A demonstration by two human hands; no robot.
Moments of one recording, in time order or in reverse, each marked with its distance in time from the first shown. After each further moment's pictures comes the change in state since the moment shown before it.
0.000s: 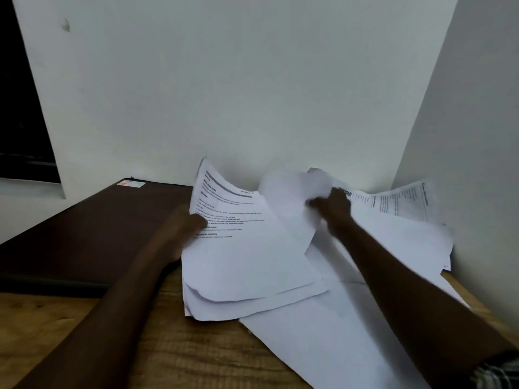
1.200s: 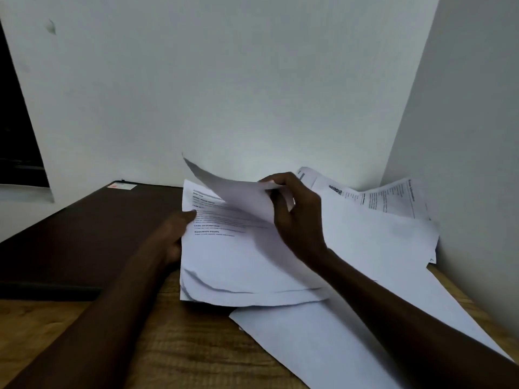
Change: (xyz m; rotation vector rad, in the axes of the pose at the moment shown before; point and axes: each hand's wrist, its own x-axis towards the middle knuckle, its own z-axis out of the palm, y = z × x) left_hand -0.007 0.010 0.011 -0.290 0.040 -0.247; right_hand -0.095 -0.045 0.012 0.252 0.075 -0.834
